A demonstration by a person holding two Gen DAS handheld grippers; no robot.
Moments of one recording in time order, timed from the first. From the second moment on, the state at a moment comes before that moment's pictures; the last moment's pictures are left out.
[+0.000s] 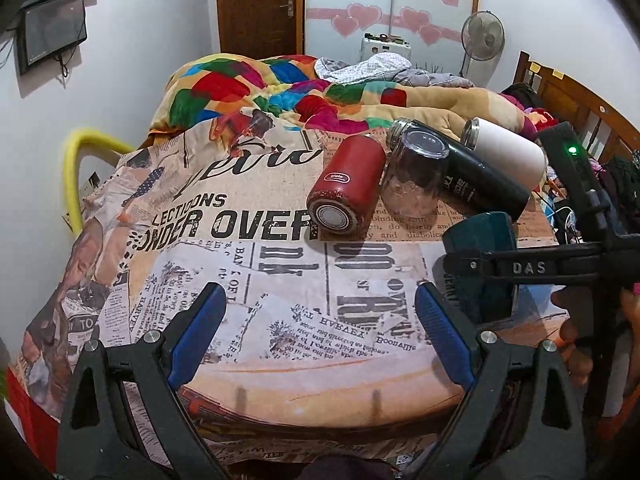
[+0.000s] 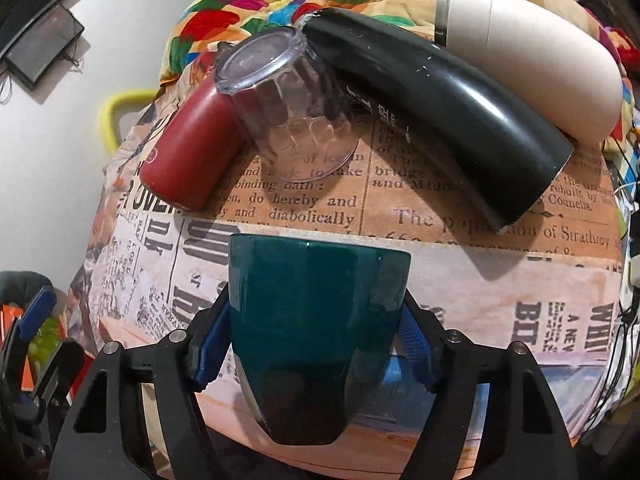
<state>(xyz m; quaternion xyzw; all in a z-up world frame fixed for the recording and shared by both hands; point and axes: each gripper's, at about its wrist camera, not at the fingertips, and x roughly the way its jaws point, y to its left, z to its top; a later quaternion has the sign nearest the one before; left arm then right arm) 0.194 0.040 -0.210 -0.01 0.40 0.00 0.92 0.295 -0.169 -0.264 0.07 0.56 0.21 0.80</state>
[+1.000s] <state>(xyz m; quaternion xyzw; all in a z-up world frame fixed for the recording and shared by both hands) 0.197 0.036 -0.205 -0.01 0.39 0.01 0.92 0.271 -0.155 -0.235 -0.05 0.48 0.21 0.85</state>
